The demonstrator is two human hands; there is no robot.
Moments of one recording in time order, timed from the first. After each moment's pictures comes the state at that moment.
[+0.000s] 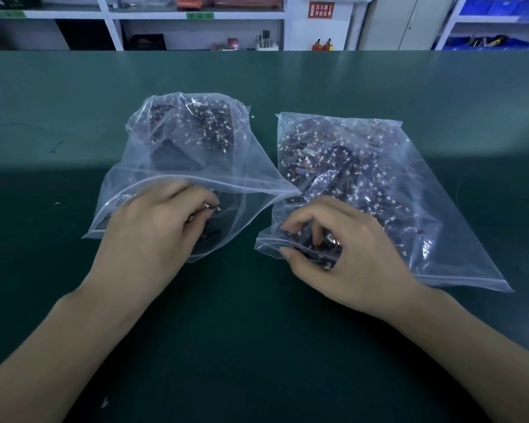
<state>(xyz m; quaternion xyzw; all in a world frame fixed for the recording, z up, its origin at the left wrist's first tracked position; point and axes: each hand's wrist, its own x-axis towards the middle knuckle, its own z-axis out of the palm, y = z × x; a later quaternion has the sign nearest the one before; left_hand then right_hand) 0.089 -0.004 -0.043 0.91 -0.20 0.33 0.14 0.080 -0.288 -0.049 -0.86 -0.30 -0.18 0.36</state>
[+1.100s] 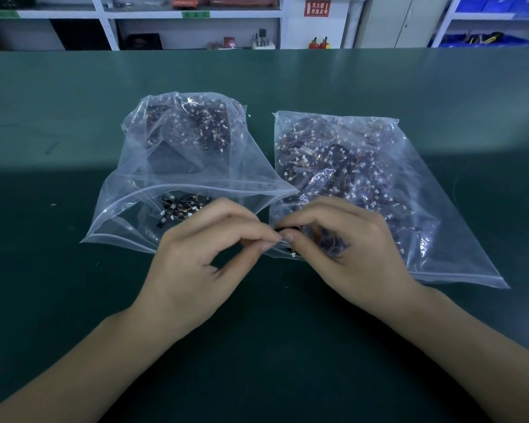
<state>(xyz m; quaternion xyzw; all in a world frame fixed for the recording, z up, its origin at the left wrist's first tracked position) 0.061 -0.057 -0.046 0.81 -0.33 0.28 0.40 0.084 -0.286 -0.053 -0.83 -0.32 -0.23 0.40</state>
